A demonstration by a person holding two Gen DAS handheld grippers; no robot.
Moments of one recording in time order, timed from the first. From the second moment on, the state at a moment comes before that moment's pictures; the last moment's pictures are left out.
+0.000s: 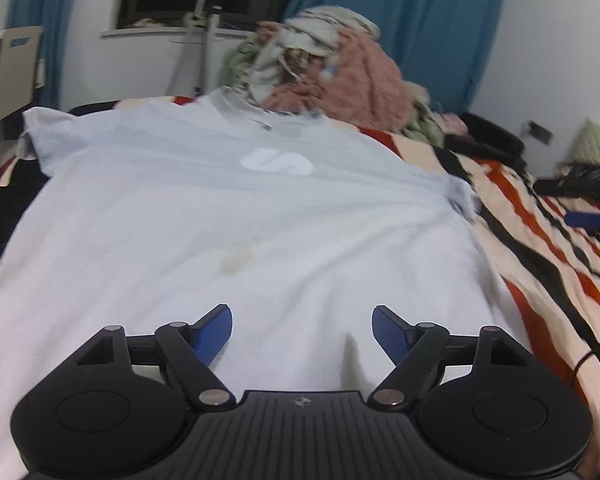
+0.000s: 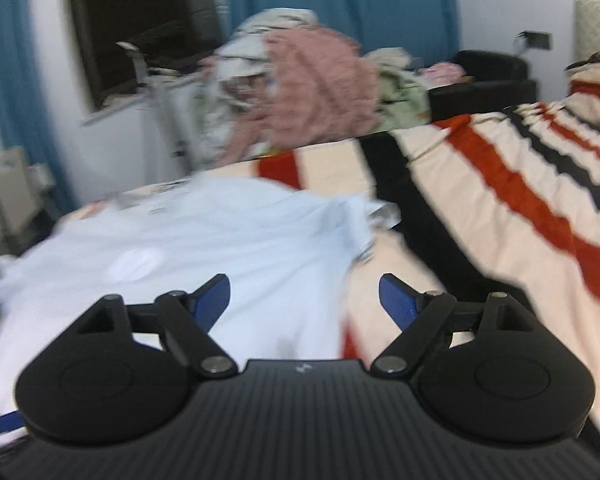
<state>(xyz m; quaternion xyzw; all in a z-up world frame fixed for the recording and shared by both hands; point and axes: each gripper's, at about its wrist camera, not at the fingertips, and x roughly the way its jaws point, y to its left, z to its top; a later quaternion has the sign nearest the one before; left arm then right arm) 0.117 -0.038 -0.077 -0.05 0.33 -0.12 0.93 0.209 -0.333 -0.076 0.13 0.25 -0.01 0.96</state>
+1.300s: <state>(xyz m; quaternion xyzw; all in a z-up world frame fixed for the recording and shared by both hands) 0.036 -0.154 -0.110 0.00 0.36 -0.39 0.85 0.114 -0.359 -0.090 0.31 0.22 0.04 0.92</state>
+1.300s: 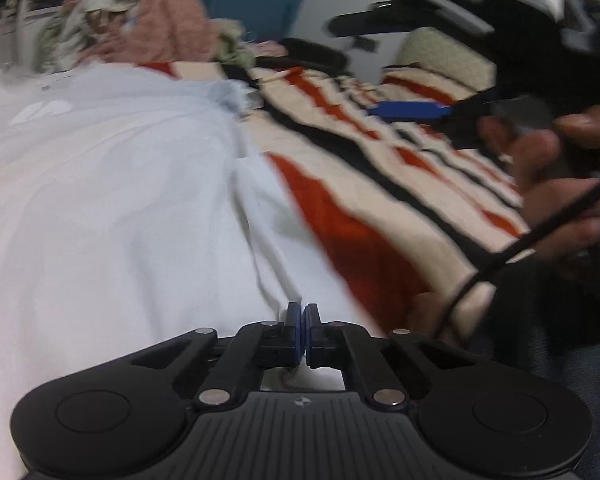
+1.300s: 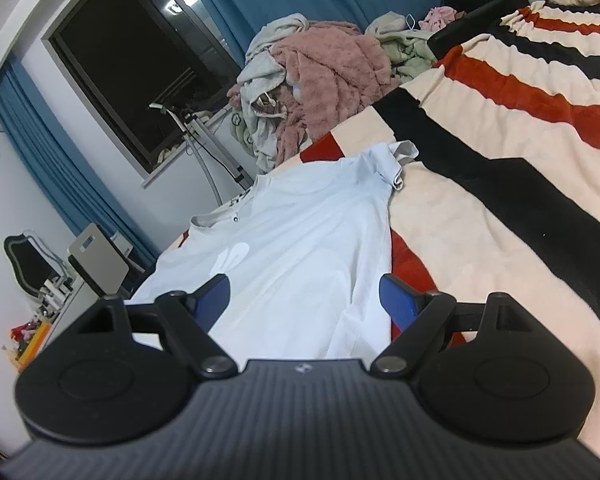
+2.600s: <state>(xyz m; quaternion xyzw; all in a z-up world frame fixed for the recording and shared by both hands) 0.100 -0.030 -0.062 -0.07 0.31 -0.19 0.93 0.380 -0.481 -0.193 0.50 0.20 -0.09 0.84</state>
